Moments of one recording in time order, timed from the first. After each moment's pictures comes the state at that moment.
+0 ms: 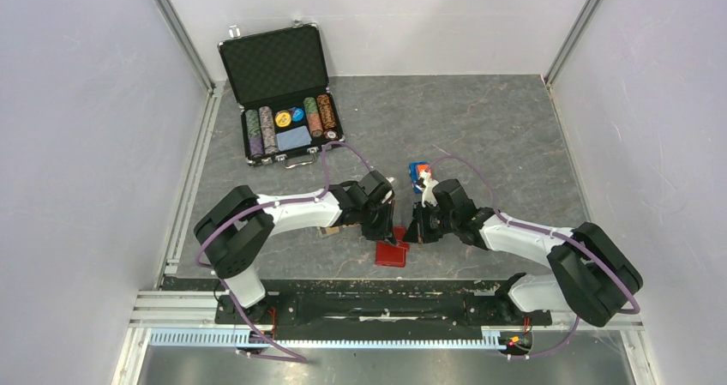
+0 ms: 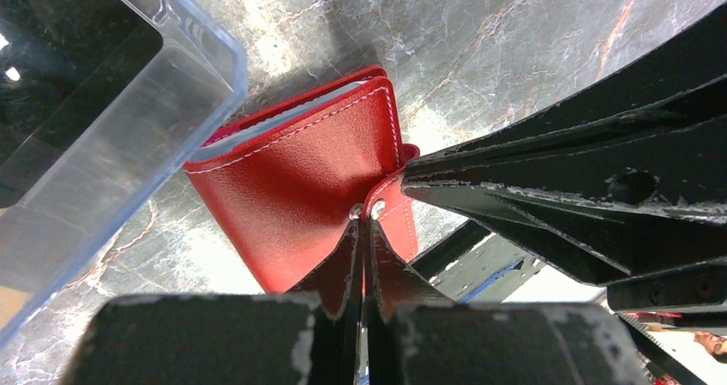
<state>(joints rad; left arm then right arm) -0.92 1.70 0.96 -0.27 0.27 -0.77 0.64 1.32 0.47 0.02 -0.39 0.54</state>
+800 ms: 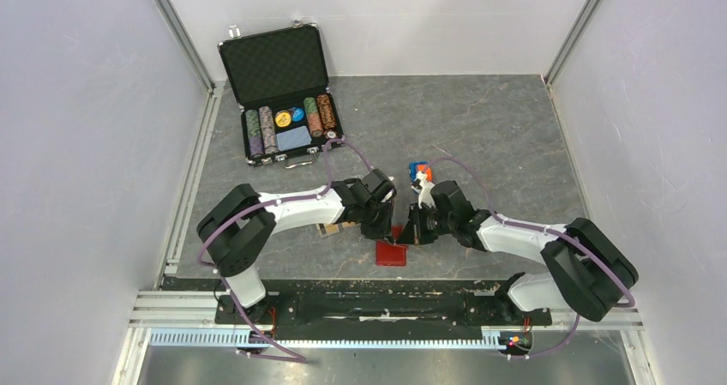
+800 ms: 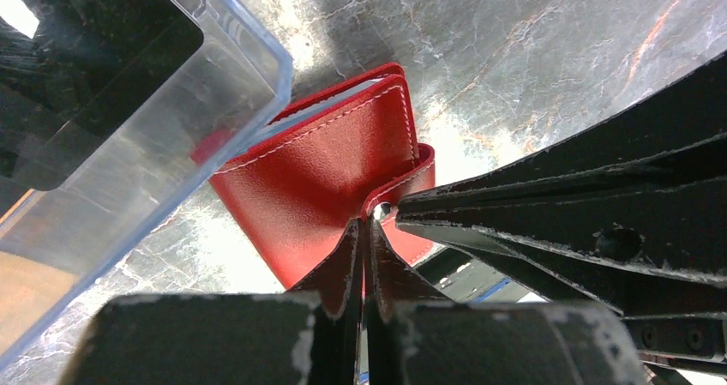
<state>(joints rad) -0.92 1.72 1.01 -0.36 0.23 -0.77 0.65 1.35 0.46 0.12 -0.45 0.58</state>
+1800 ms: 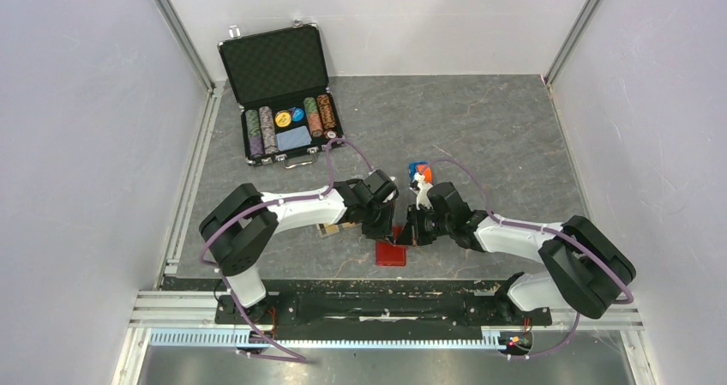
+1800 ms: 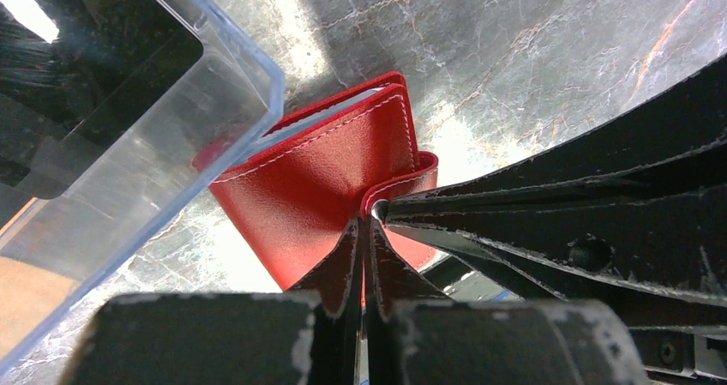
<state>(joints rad) -0.93 1.74 1.02 -0.37 0.21 -0.77 0.68 1.37 0.45 0.13 -0.41 0.58</state>
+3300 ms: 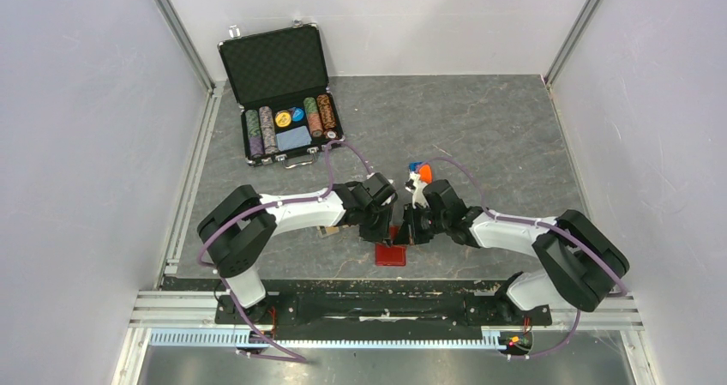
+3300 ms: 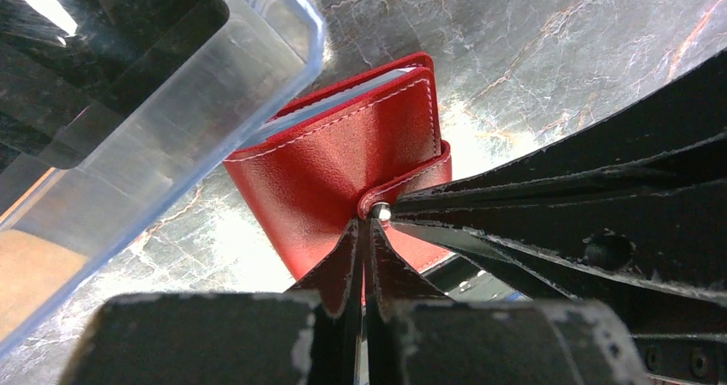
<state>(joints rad) -0.95 1.72 1.00 -0.38 0.18 -0.77 0.69 1.41 0.50 0.11 -0.42 0.58</state>
